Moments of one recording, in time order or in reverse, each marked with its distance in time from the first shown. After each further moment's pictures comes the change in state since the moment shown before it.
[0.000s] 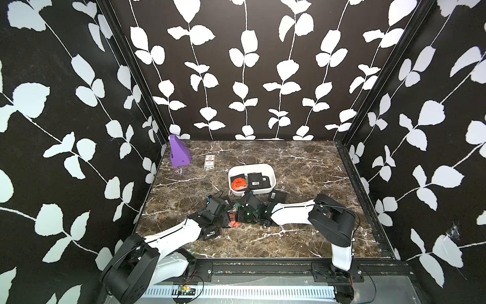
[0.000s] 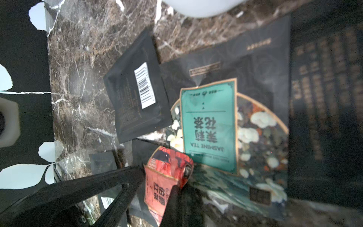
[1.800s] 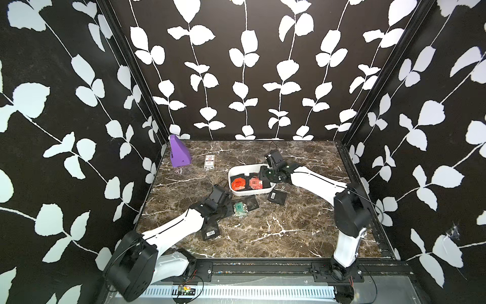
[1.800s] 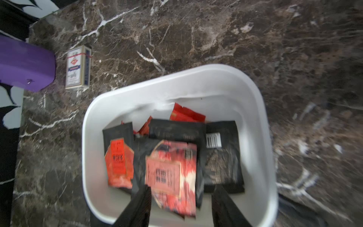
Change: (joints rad) left arm 0.000 0.092 0.223 -0.082 0.004 0.123; right arm -0.412 -0.124 0.333 -0.503 0.102 -0.371
